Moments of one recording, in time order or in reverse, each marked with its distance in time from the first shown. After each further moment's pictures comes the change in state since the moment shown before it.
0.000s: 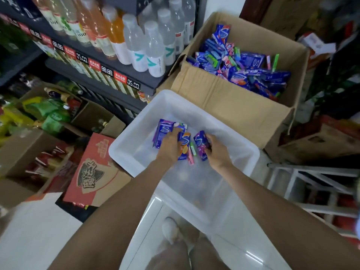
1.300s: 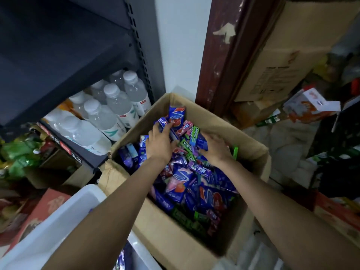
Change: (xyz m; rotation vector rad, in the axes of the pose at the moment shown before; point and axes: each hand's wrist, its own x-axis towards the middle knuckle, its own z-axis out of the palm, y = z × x) left_hand 0.279 0.229 0.010 0.356 0.240 -0.146; right_hand 0.333 0.023 -0.234 -0.476 -0.135 -0.203
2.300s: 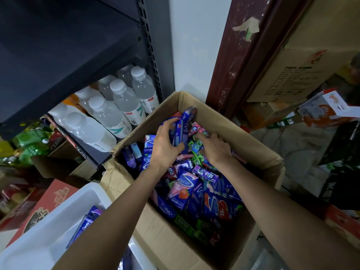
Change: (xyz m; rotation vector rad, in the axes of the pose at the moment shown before) left_hand -0.007 -0.006 -0.001 -0.712 0.132 0.107; right_hand 0.020 -0.025 0.000 -0.221 -0.005 -0.121
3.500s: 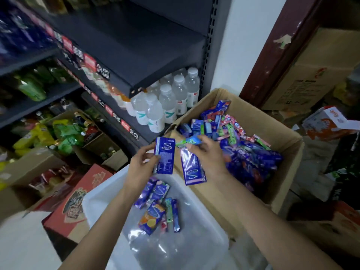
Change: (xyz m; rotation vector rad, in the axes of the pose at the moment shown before) left_hand -0.185 -0.046 -0.197 -0.309 0.133 -0.271; right_hand -0.167 -0.200 0.001 1.200 0.223 -0.068
